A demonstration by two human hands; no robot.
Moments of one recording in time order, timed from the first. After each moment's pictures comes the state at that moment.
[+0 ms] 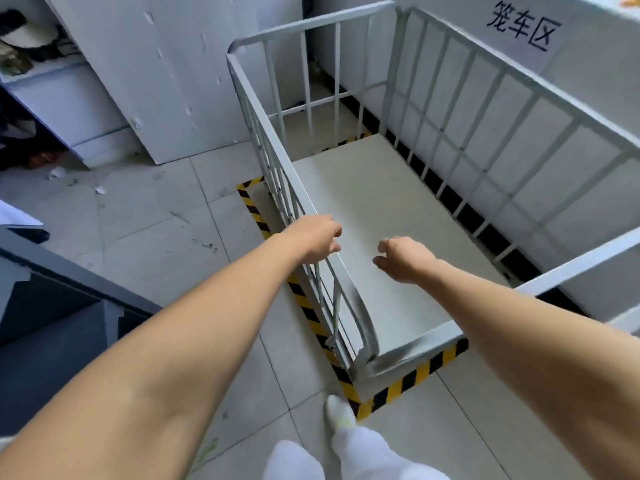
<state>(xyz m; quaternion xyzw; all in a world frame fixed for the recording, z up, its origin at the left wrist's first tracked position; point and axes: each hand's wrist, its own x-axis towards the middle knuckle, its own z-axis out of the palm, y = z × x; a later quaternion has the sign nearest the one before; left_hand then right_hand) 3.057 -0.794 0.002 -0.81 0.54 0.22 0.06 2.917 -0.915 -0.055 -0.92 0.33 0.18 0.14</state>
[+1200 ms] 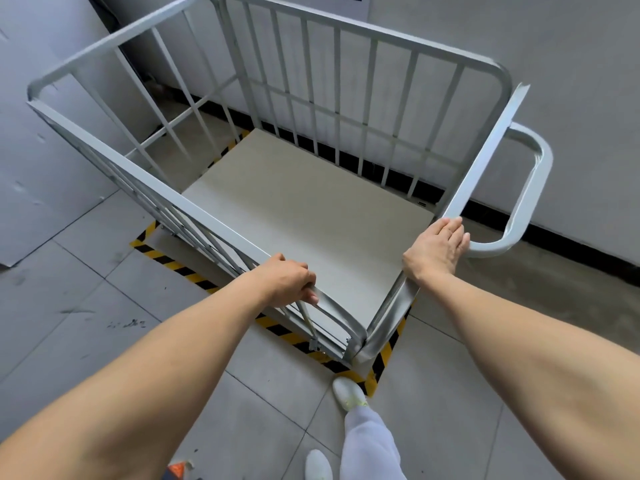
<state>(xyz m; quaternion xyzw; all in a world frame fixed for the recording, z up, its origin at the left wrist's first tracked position) 3.038 -0.820 -0.074 -0.55 0.78 0.21 0.21 2.808 -0.906 -0.111 -0.60 0.78 0.03 0.15</state>
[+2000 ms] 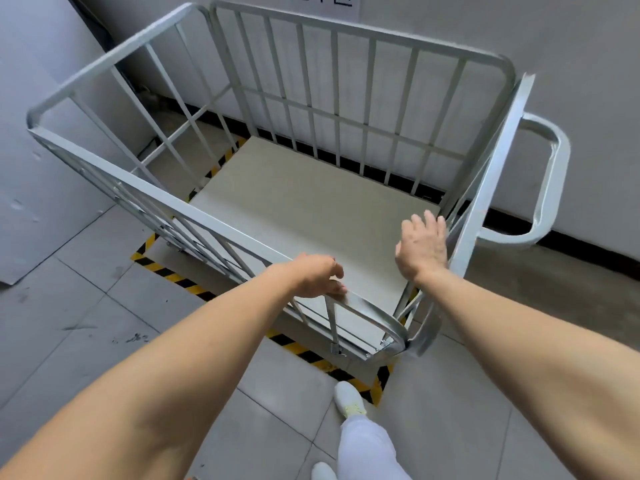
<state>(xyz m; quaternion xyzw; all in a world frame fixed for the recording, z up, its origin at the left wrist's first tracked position) 3.002 -0.873 -0.069 -0.58 0.73 0.30 0.19 2.810 -0.934 -0.113 -0.75 0.66 0.04 0.07</state>
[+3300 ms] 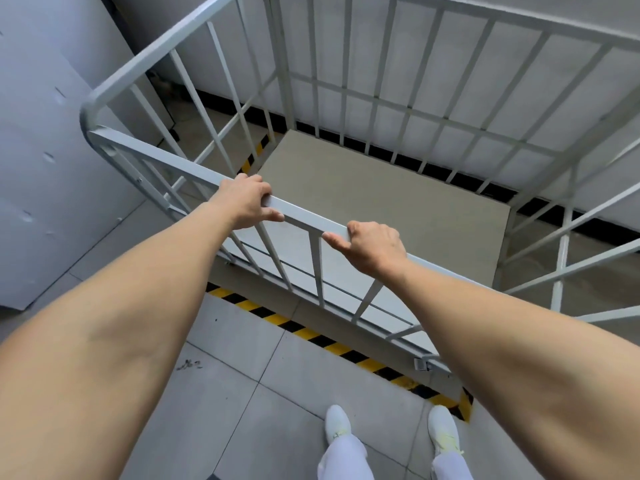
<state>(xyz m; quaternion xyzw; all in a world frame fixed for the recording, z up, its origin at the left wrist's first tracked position) 3.472 -0.976 -0.076 -0.68 0.72 0.12 0.12 3.240 -0.949 -0.108 -0.77 0.60 0.04 0.20</state>
